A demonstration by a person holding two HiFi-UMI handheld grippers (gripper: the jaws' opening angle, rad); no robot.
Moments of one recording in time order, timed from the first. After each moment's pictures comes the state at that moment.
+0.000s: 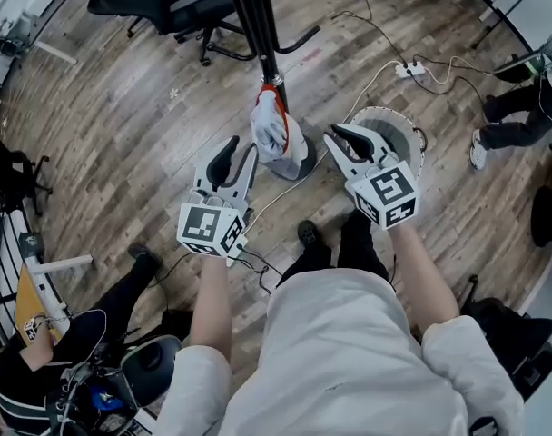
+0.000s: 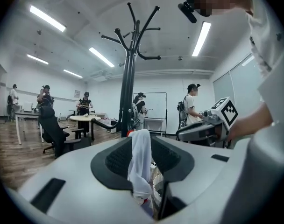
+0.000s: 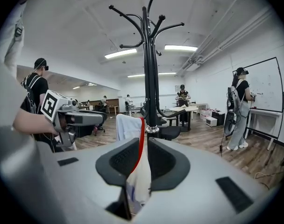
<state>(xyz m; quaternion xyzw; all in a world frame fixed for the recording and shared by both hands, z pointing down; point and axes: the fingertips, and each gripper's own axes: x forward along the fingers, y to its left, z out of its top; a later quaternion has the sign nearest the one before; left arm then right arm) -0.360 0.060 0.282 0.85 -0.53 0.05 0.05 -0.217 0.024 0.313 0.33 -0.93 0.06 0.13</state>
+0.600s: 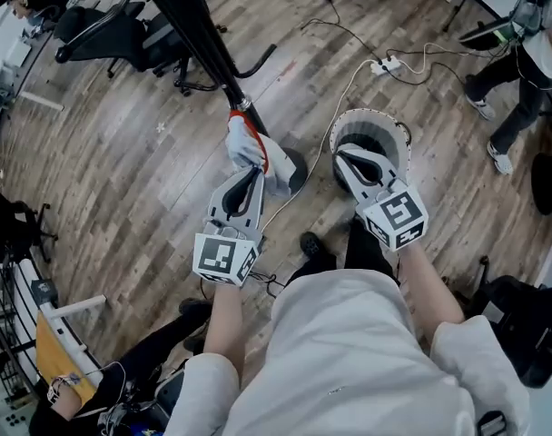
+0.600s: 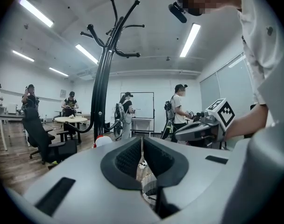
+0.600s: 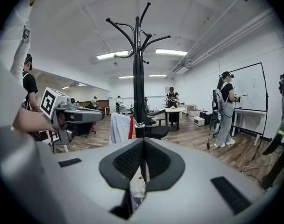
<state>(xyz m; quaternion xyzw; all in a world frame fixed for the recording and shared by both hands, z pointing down) -0.291 0.074 0.273 0.88 -0.46 0.06 0.04 -0.147 0.052 0.311 0.39 -0.91 0.07 0.13</state>
